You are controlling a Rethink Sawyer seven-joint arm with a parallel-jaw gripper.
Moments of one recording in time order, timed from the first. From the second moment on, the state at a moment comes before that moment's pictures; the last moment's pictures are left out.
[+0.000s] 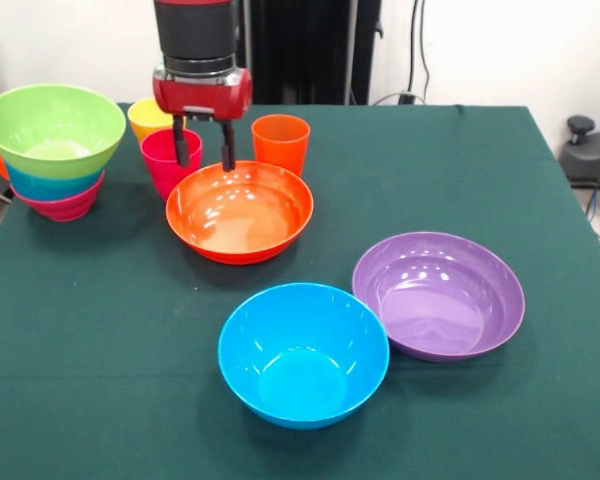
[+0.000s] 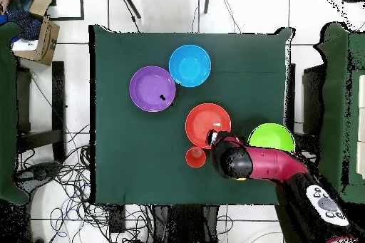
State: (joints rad) arm -0.72 -0.65 0.25 1.92 -0.50 0.19 1.87
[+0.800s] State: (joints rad) arm -0.71 -0.57 0.20 1.92 -0.60 0.19 1.87
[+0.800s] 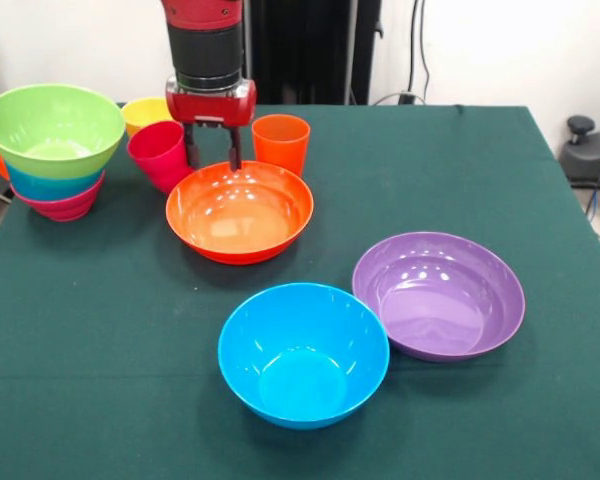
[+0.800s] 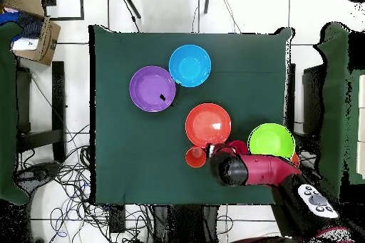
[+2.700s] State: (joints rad) arm -0.67 -0.45 0.09 1.84 -0.64 0.10 1.87
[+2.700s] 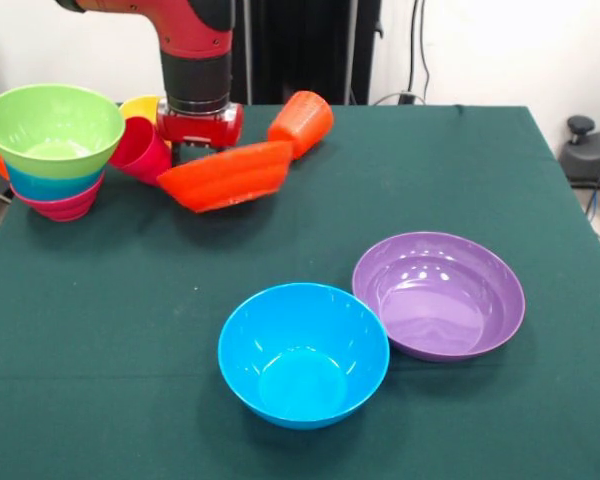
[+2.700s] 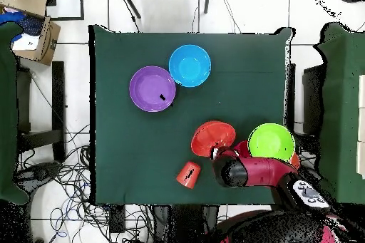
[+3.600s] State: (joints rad) arm -0.65 -0.44 0.05 1.82 -0.64 -0.01 1.87
